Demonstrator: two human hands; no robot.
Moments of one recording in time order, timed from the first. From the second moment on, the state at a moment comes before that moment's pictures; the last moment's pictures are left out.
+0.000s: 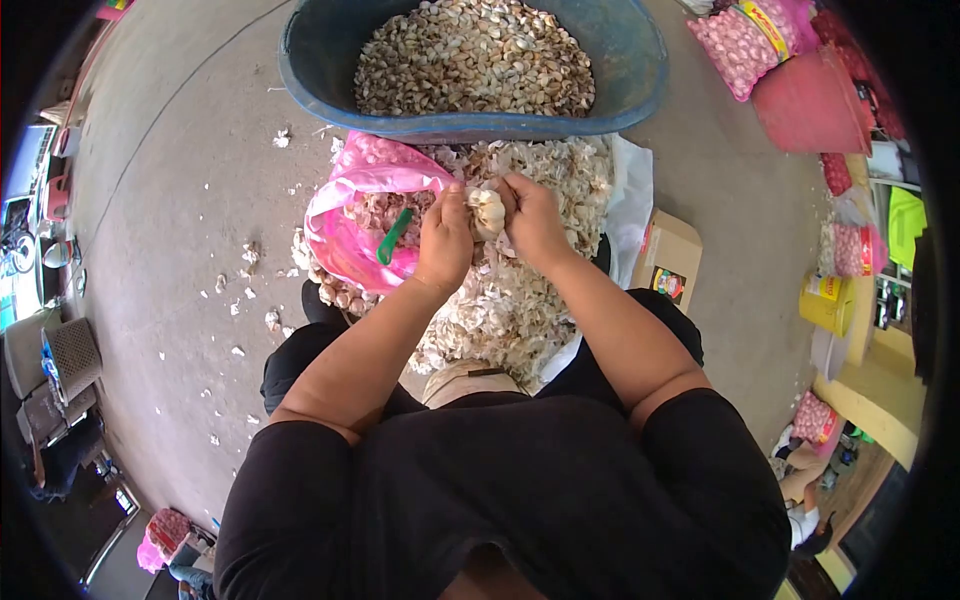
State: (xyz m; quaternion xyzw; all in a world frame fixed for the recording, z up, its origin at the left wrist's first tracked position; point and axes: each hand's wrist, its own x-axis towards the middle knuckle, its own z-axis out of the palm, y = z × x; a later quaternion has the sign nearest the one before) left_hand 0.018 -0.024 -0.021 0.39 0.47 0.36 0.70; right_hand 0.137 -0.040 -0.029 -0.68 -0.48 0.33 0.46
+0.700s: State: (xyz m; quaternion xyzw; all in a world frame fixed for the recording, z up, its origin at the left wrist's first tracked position) left_hand 0.012 -0.021 -0.015 0.33 0.51 0.37 0.71; right_hand 0.111 -0.045 0.000 -0.70 -0.53 0.31 0.36
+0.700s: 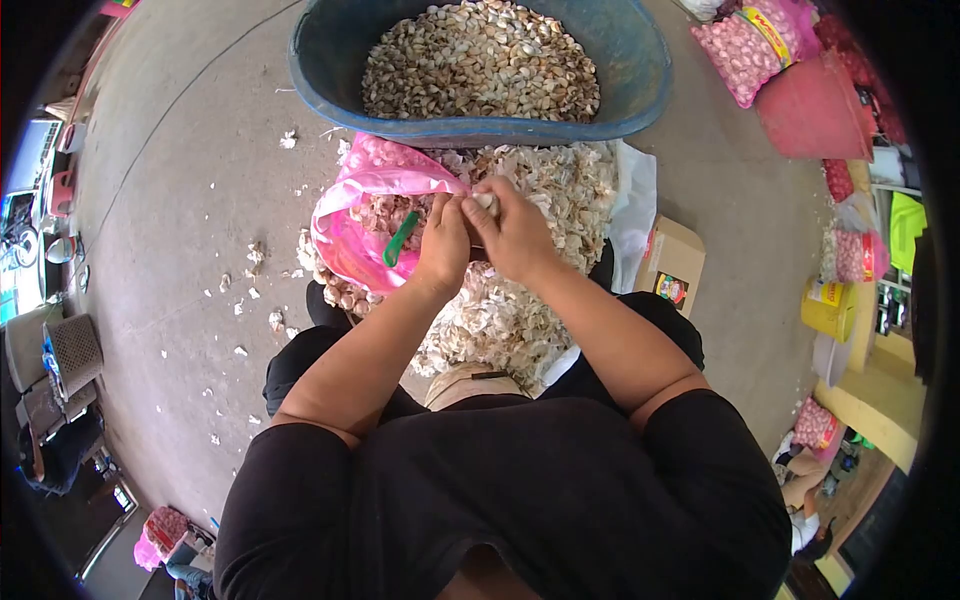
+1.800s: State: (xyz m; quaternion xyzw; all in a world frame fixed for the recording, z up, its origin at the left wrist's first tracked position) left_hand -0.006 0.003 0.004 0.57 0.49 0.15 0.64; right_hand 0.163 -0.033 -0.021 -0.71 -0.56 0.31 0.30
